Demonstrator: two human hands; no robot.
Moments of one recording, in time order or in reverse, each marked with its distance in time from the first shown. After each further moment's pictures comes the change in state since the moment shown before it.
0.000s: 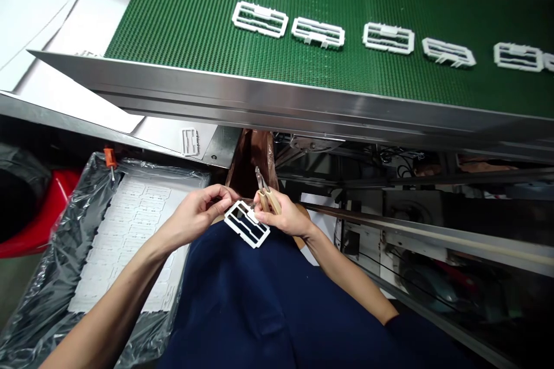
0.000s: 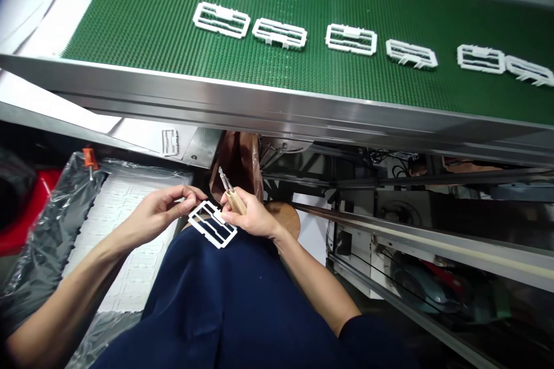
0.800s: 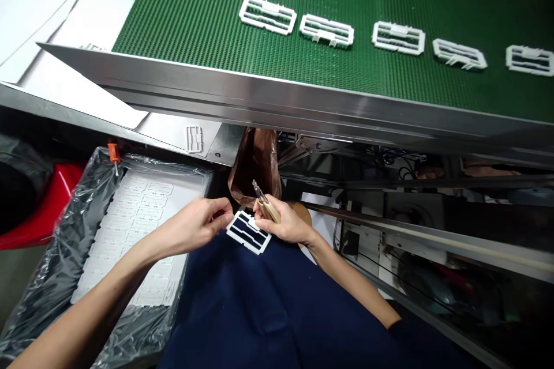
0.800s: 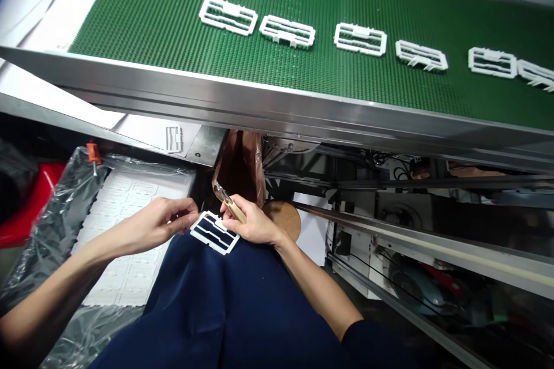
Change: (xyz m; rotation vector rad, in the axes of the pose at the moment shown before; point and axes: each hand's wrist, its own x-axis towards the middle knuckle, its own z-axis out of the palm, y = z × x) left_hand -0.012 0.005 -0.014 0.444 -0.183 -0.022; right_hand -0.002 0.004 0.008 -0.144 -0.040 0.043
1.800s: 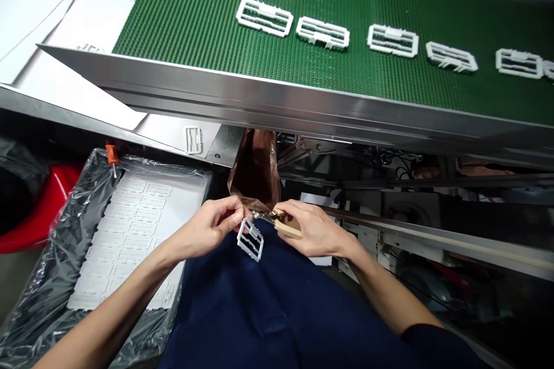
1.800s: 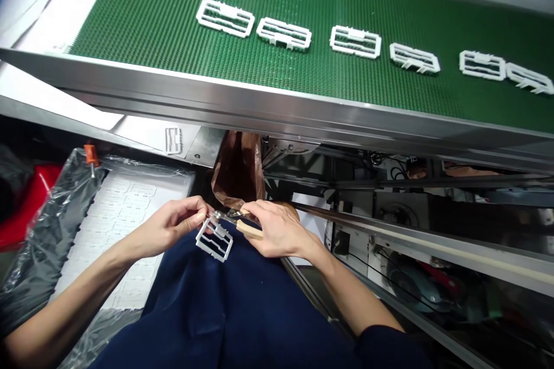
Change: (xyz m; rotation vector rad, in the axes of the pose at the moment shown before) left_hand 0.006 0.001 0.020 -0.406 -0.047 0.082; right_hand -0.037 -0.049 -0.020 -0.889 0.004 -0.015
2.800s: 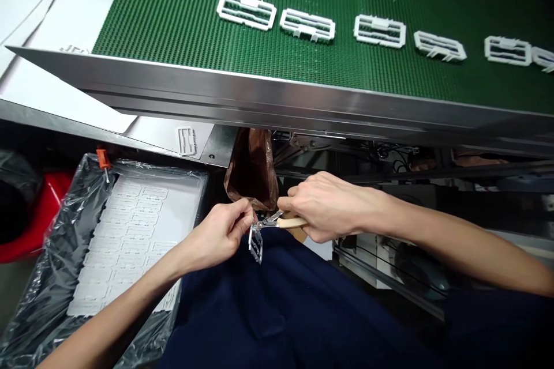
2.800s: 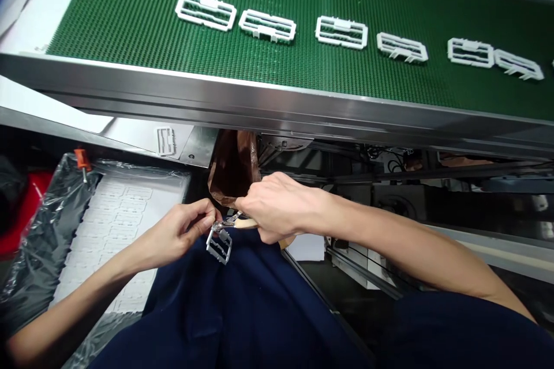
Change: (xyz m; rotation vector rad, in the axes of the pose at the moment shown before) left_hand 0.008 0.017 0.023 0.381 0.035 -0.010; right_hand 0.021 -0.038 -0.080 -0.625 -0.411 -0.146
